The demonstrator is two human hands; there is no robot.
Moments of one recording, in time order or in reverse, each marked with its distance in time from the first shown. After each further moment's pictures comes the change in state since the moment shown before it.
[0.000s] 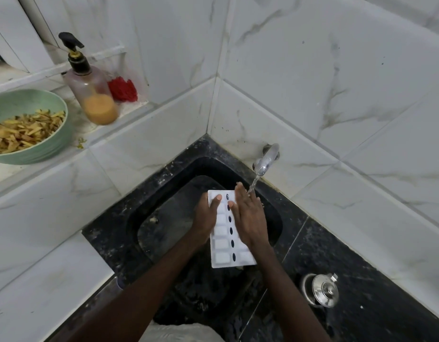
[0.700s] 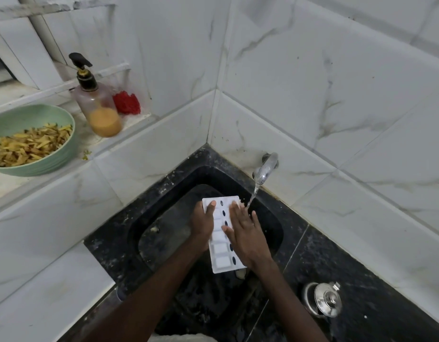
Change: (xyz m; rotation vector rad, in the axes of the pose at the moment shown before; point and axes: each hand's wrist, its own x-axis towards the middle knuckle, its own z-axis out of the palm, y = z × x) left_hand 0.000 0.018 -0.010 -0.050 0.122 -0.079; right_hand -0.023 -0.011 -0.001 -0.165 -0.161 -0.146
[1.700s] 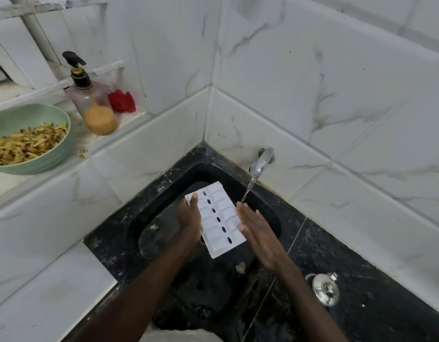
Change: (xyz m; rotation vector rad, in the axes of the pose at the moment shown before) left_hand -0.002 0.011 -0.012 -0.092 0.167 -0.094; right_hand -0.047 0.025 -0.036 0.445 0.024 -0.075
